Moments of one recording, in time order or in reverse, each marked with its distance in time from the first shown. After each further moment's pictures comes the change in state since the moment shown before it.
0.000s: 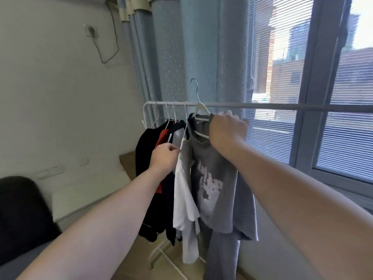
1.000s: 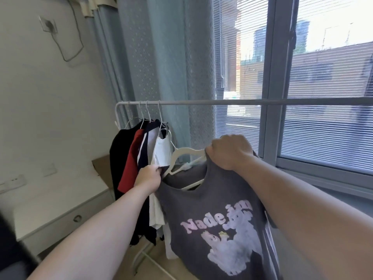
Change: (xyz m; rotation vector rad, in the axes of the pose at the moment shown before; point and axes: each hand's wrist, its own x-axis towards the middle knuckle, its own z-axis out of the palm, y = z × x) left_hand -0.028 -0.044 0.042 0.285 -0.201 0.079; right_hand -0.058 0.088 0.007 -0.206 -0.153 -0.291
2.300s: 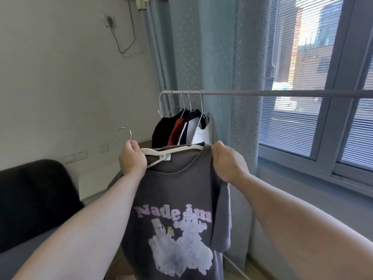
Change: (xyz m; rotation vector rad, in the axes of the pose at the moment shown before) left_hand -0.025 -0.062 -0.099 -0.259 0.735 -0.334; right_hand 0.008 -0.099 0.050 0.742 0.005 0.015
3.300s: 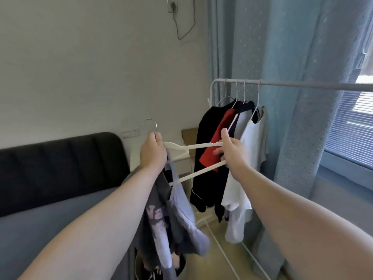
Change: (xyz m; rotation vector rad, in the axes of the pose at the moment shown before) left_hand 0.004 -0.043 -0.075 0.222 0.027 0.059; right_hand 0.026 -0.093 0.063 1.008 -0.191 0.347
